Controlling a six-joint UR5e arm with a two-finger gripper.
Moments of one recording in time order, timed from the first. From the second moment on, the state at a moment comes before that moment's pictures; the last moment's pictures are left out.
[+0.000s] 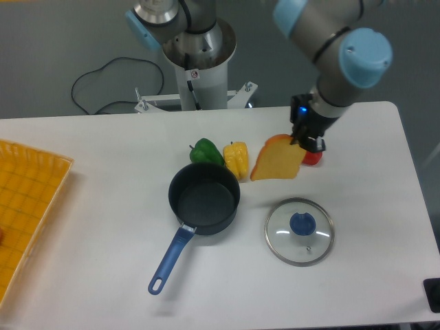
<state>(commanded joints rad) 2.67 -1.80 -1.46 -1.69 1.54 1.88</state>
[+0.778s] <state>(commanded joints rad) 2.62 -1.80 -1.47 -1.69 1.55 1.76</state>
